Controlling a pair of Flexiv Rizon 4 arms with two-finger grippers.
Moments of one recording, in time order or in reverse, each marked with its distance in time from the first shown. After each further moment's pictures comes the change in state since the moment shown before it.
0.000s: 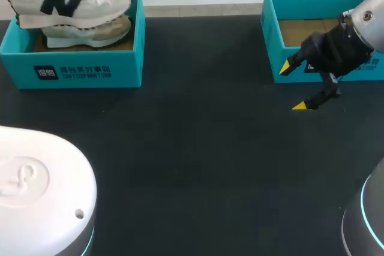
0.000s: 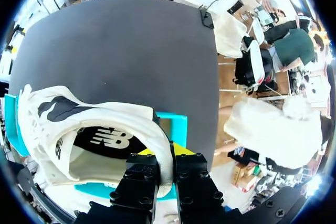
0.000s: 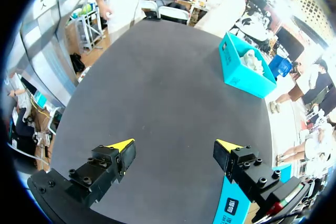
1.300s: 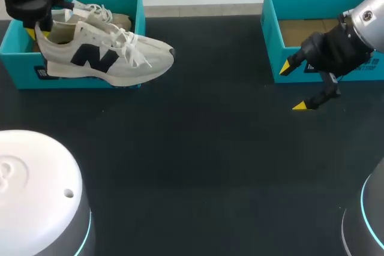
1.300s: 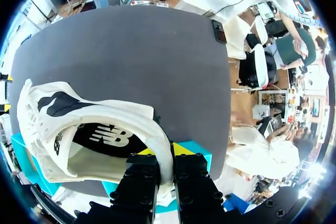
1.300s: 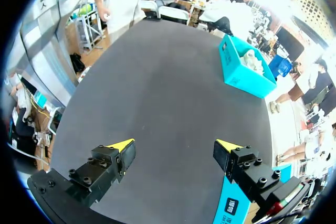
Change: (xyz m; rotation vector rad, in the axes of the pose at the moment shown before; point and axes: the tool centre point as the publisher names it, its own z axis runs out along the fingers) left arm -0.085 -0.166 -0.016 -0.104 0.008 0.077; right arm 0.000 0.000 0.000 0.000 0.000 0.000
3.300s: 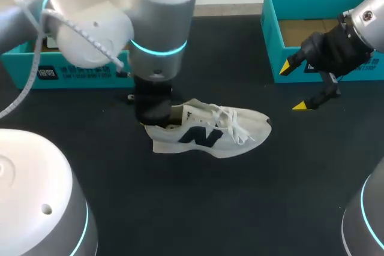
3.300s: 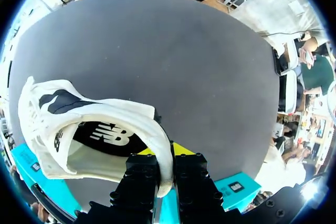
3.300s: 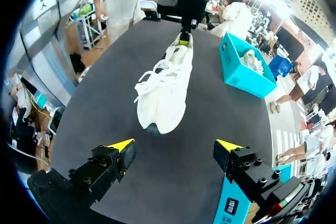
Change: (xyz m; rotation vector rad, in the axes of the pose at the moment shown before) left arm -0.245 -0.112 0.101 -0.014 -0.071 -0.124; right arm 0.000 0.000 0.000 0.000 0.000 0.000
